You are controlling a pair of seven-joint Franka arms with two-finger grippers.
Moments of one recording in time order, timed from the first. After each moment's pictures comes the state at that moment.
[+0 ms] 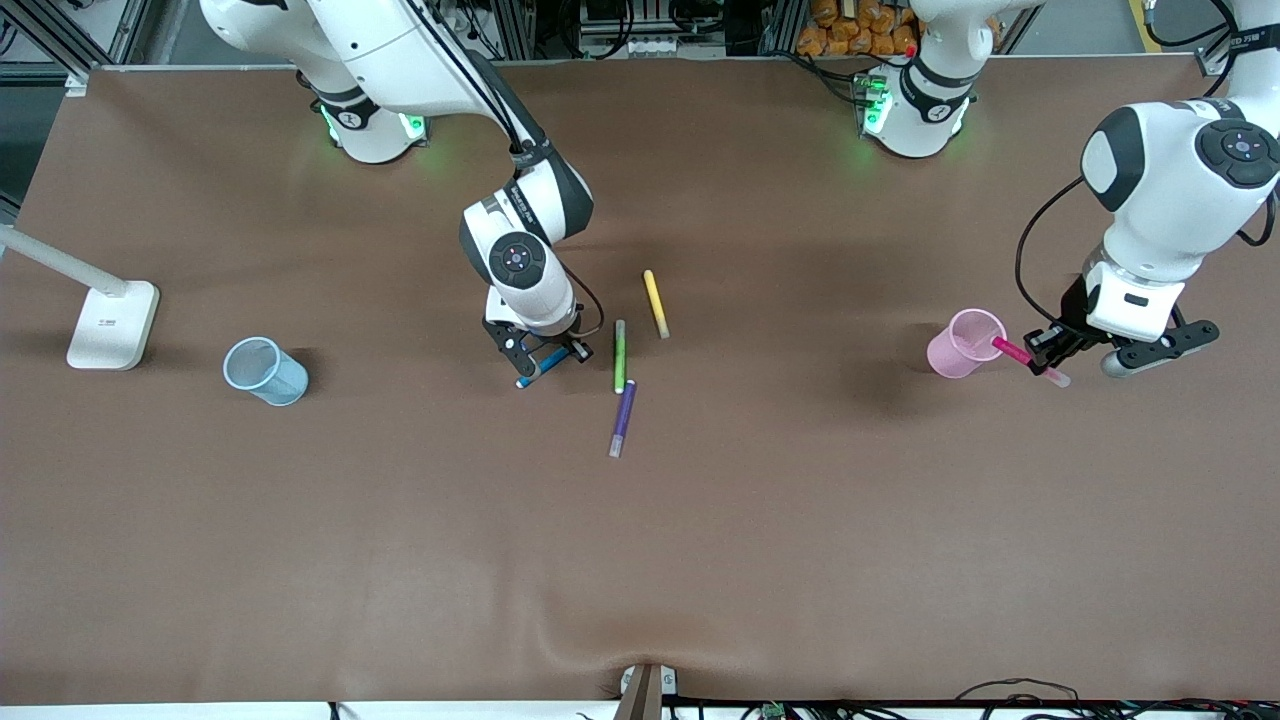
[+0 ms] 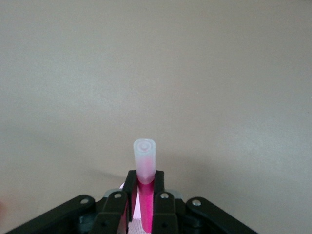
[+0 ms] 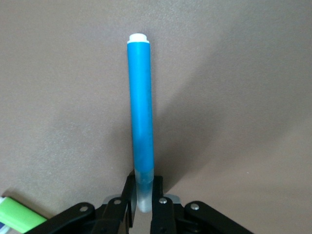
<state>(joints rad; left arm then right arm) 0.23 -0.03 -0.23 -2.27 0.06 2.47 -0.37 0.77 0.56 -0.08 -1.96 0.23 2.48 1.41</state>
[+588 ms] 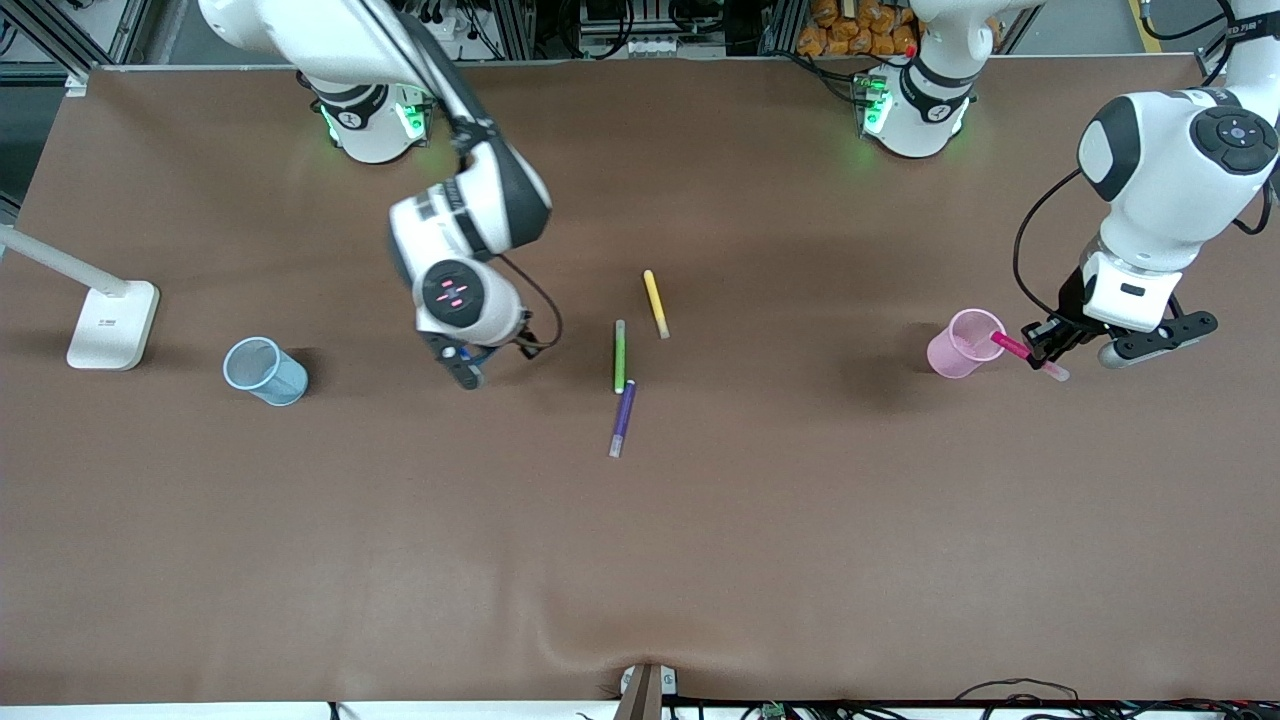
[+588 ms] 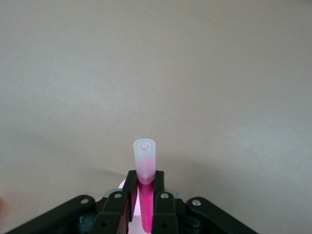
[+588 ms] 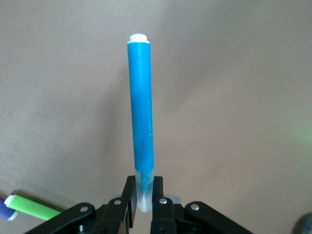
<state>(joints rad) 0.23 -0.06 -0.24 -2.29 0.06 2.47 -0.37 0.66 0.44 -0.18 -1.74 0.23 1.84 1.26</state>
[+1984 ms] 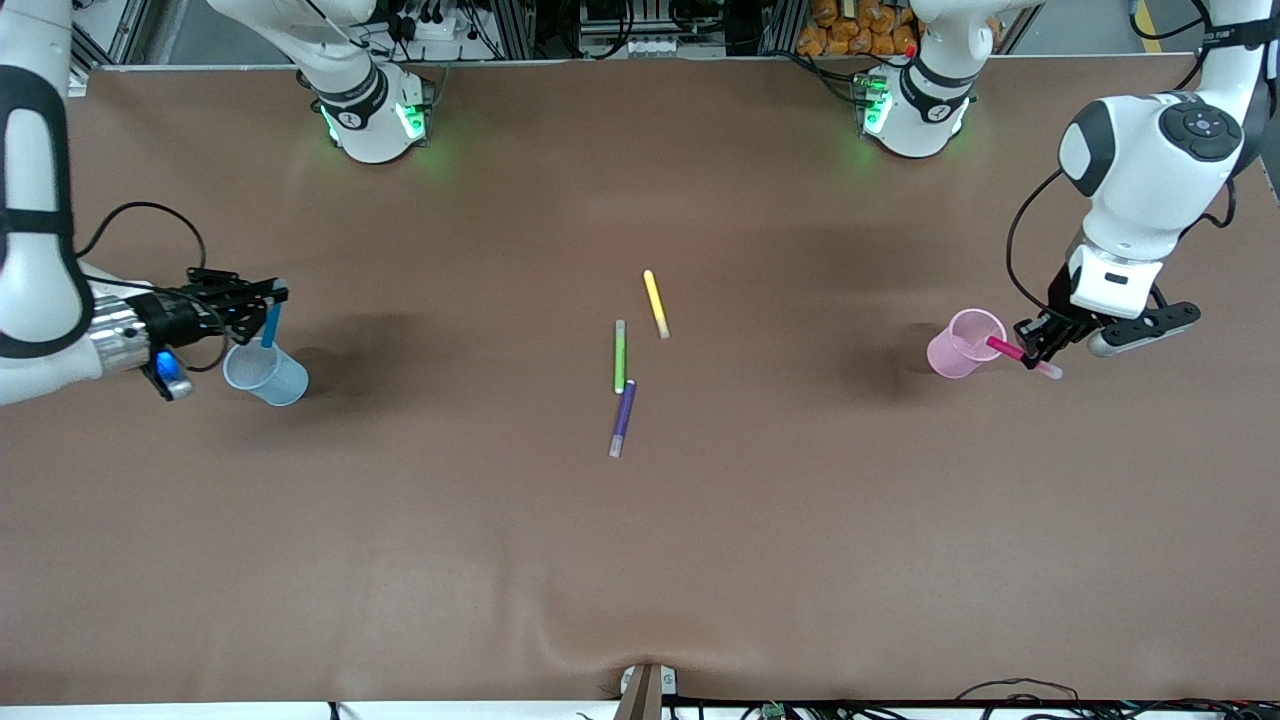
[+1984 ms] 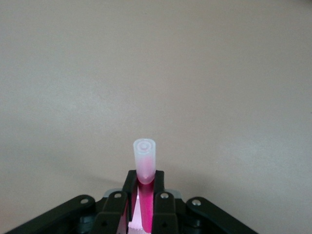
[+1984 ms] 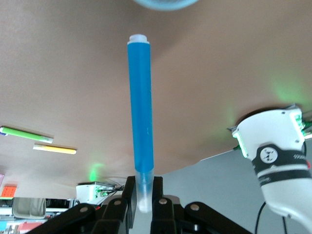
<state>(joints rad) 0.25 -0.08 -0.24 -2.43 0.07 2.69 -0.37 -0.12 0.43 -0.18 -1.69 0.46 1.26 0.42</state>
